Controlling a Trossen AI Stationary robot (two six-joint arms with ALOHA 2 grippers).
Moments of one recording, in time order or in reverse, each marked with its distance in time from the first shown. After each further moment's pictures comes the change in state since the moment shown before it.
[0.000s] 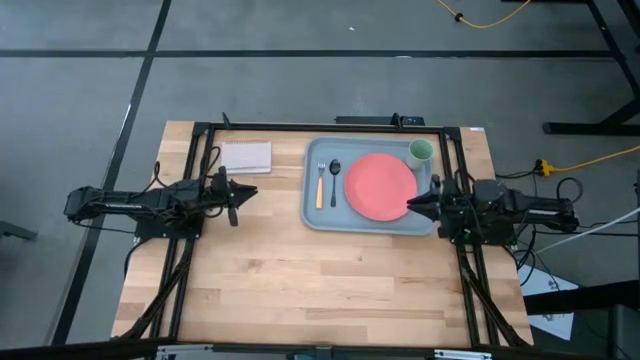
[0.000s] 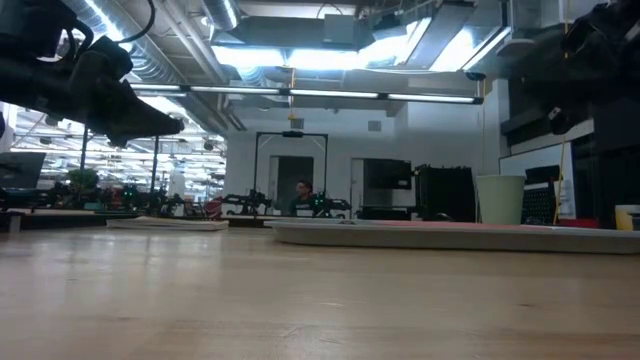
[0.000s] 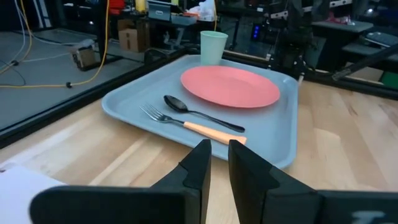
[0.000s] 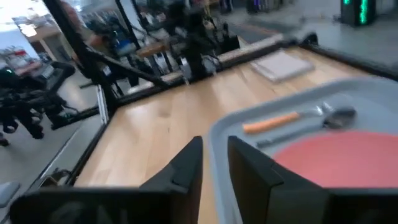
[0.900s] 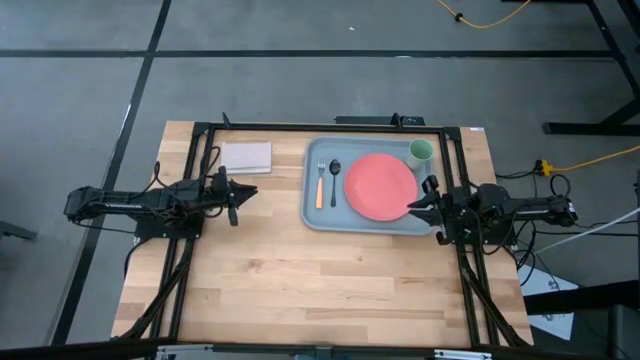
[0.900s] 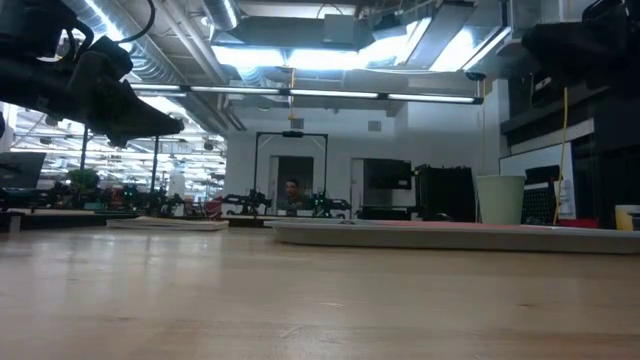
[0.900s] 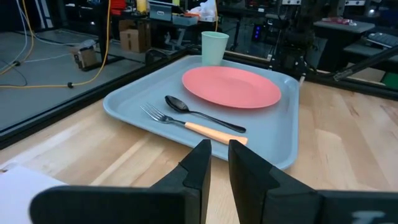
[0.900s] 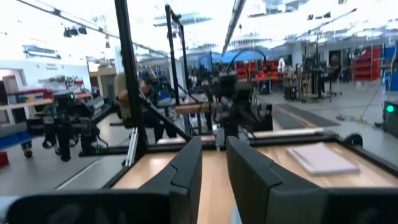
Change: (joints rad) left arm 0.000 0.000 0.000 0.002 -0.005 0.000; right arm 0.070 -0.001 -0.187 0.539 -0.072 -0.231
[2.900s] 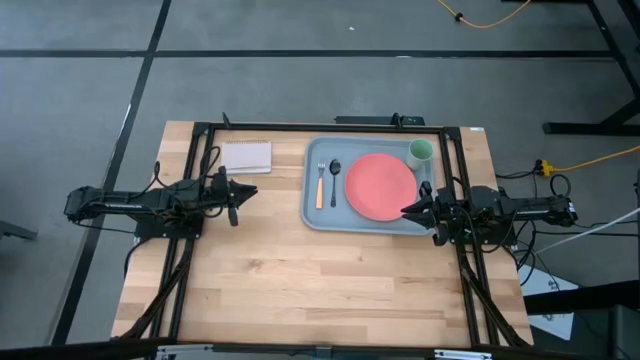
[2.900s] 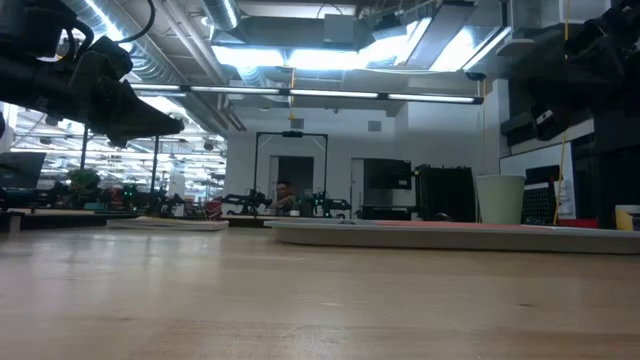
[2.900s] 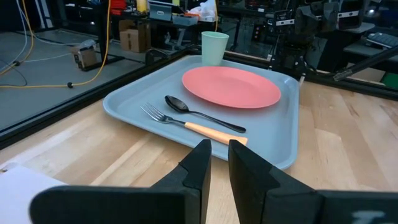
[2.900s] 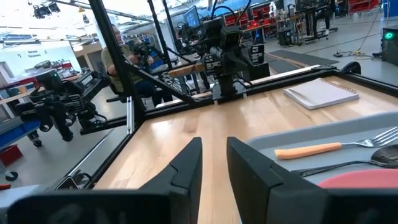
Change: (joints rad) left arm 0.000 0.000 0.000 0.001 0.000 -0.001; right arm -0.001 0.003 0.000 -0.188 0.026 0.161
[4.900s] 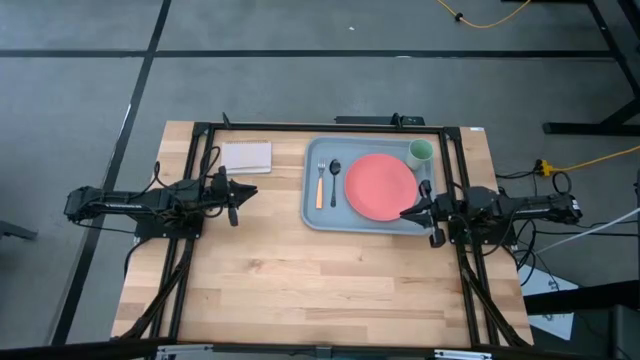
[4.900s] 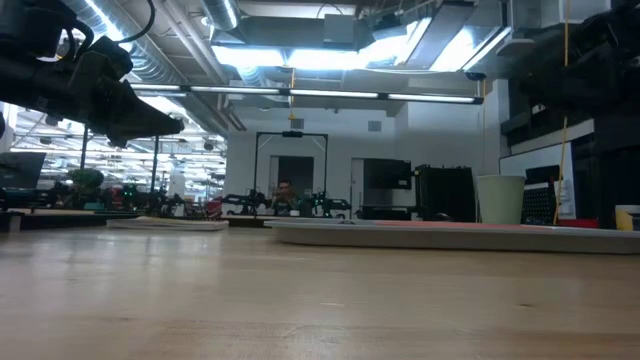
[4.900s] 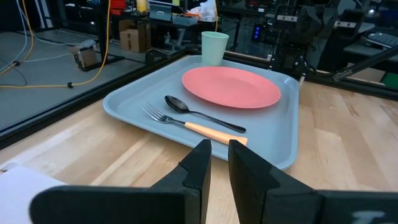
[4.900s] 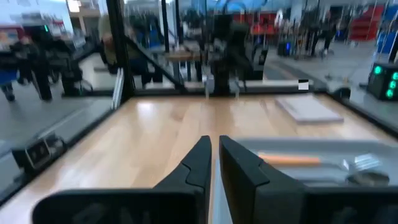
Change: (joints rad) left arm 0.000 0.000 0.000 0.000 0.000 0.000; right arm 0.006 0.075 0.001 0.028 -0.007 -0.235
